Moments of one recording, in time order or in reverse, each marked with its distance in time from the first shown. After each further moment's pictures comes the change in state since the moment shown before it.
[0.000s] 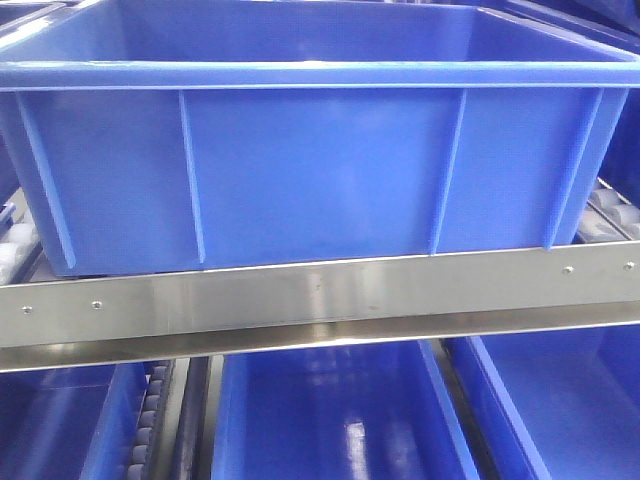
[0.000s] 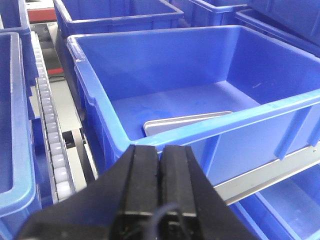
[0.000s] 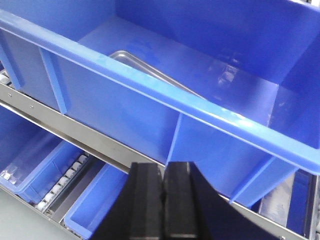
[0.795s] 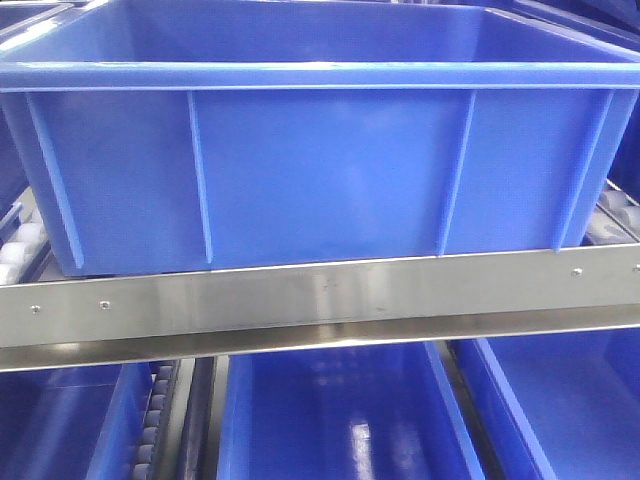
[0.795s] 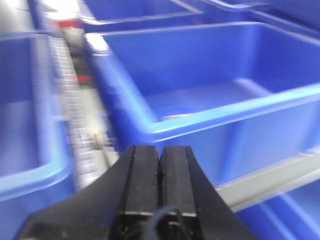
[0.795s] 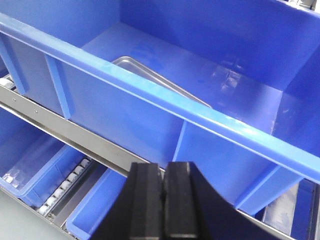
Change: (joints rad) left arm 0.198 -0.164 0.149 -0.232 -0.032 0.281; right arm 0.000 0.000 0.000 -0.002 -0.004 -0.001
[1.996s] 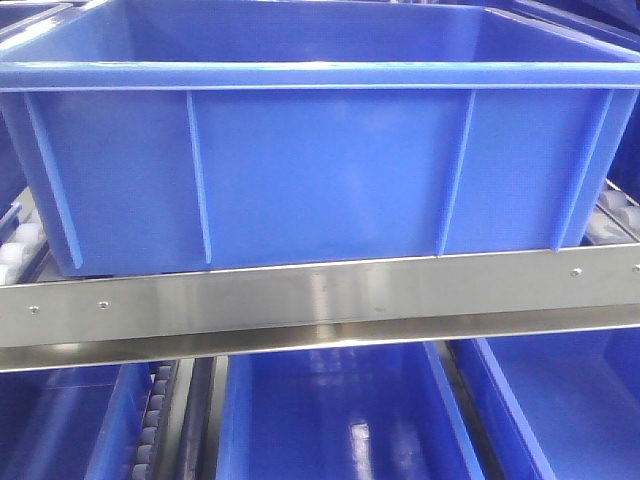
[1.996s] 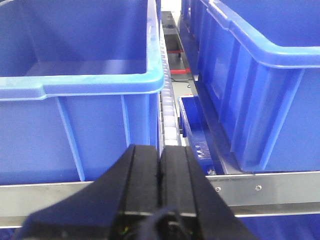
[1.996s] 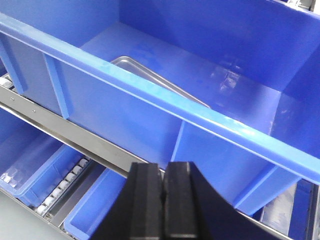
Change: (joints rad) left arm 0.283 -0.174 0.348 -0.065 -0.194 0.007; right arm 0.000 0.000 0.000 -0.006 -0.002 0.000
